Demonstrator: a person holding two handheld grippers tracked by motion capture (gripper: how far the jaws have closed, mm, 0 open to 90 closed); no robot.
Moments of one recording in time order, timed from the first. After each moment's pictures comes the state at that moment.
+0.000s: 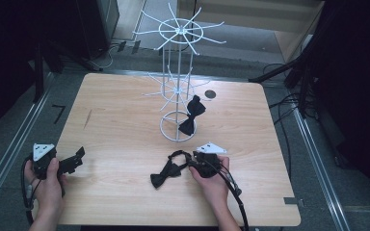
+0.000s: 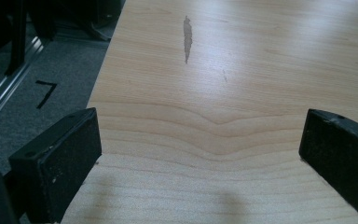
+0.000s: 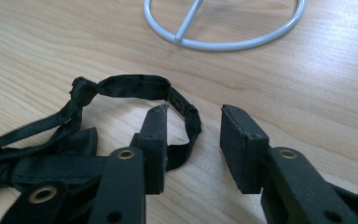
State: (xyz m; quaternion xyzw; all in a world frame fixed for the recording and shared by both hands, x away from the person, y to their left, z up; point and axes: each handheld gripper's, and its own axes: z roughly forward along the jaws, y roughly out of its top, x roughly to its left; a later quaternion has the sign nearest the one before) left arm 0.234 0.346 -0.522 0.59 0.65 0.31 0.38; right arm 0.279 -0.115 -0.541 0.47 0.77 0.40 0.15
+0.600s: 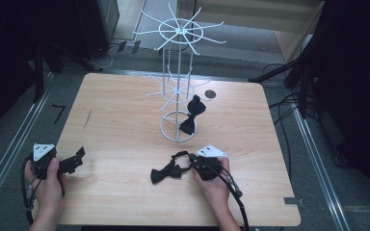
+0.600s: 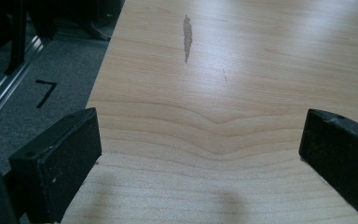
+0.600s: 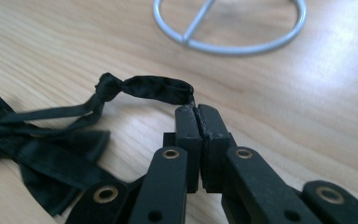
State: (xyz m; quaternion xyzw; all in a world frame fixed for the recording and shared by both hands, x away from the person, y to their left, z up) left arm 0.235 0.345 -0.522 0.59 0.65 0.31 0.38; right arm 0.270 -0.117 -0.539 0.44 0.78 0.41 0.17
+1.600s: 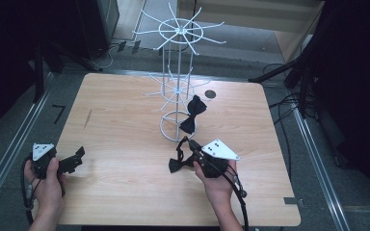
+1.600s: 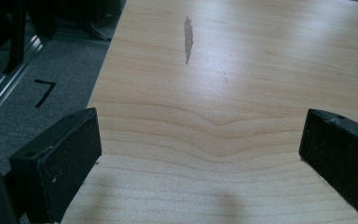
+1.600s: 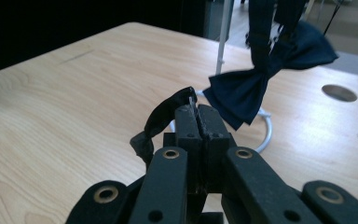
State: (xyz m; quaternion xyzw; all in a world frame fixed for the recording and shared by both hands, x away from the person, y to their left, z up) left arm 0.235 0.347 -0.523 0.58 0.65 0.30 0.39; right arm 0.251 -0.120 -0.472 0.39 0.72 0.52 0.24
